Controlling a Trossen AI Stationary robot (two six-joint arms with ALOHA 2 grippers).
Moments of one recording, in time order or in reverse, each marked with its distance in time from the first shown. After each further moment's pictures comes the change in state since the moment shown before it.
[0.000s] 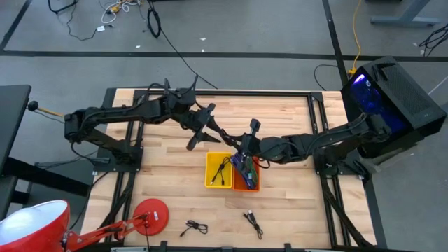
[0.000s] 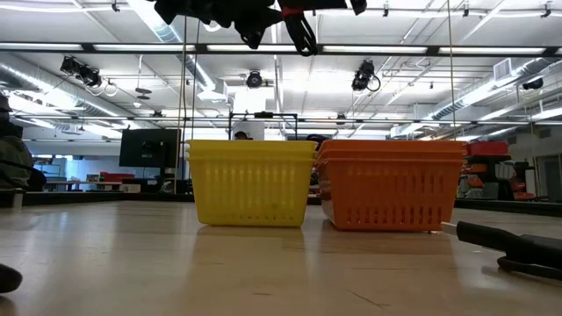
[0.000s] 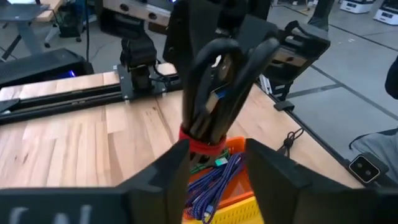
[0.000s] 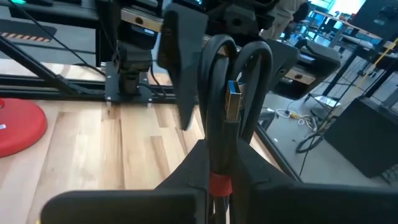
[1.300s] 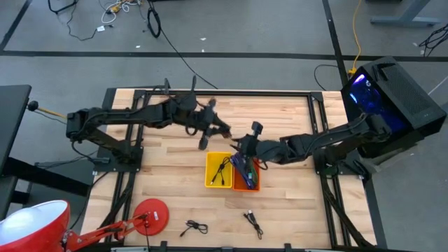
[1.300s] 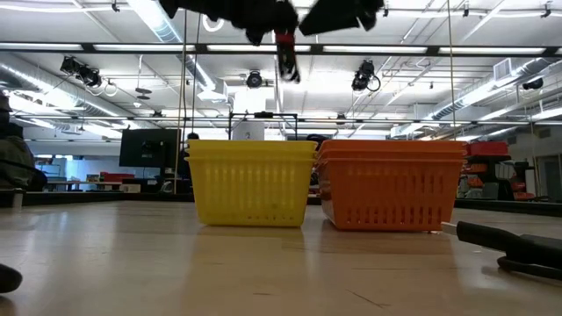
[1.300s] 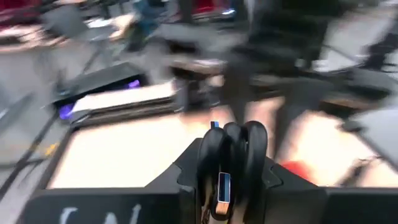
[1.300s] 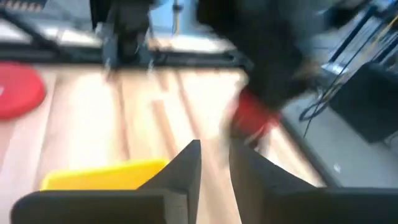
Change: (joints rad) left arm -0.068 0.027 0.000 0.134 -0.301 -0.039; right arm 0.000 -0.001 0.002 -0.178 -0.001 0.128
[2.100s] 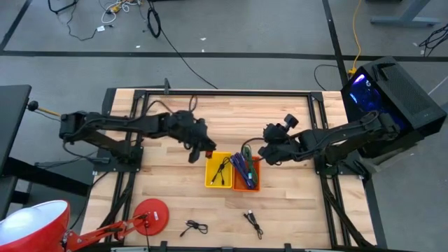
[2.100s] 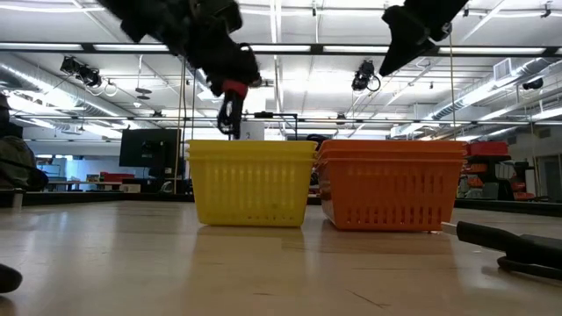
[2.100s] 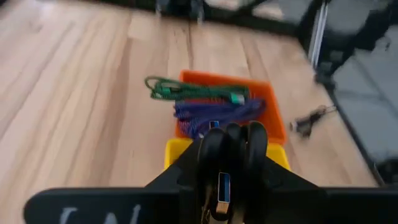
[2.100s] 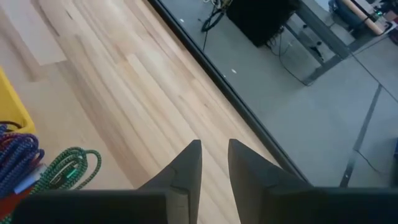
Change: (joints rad) left arm -0.055 -0.088 -0.257 -0.078 -0.026 -0.272; right arm 0.010 -0.117 -0.001 -0.776 0.326 0.506
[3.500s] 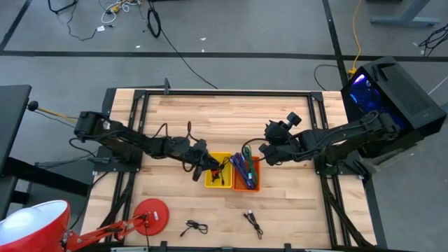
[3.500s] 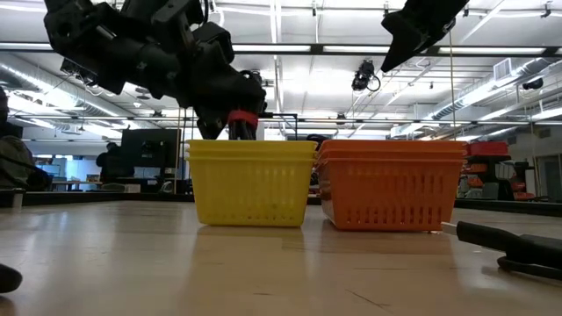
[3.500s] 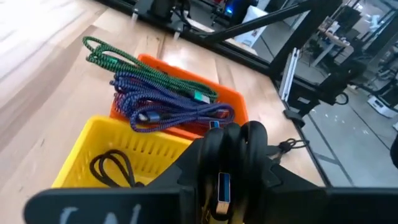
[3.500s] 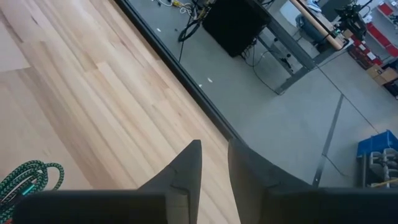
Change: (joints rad) left arm -0.206 0.210 -0.323 0.779 -0.160 -0.344; right arm 0.000 0.000 -0.001 -0.034 0.113 0.000
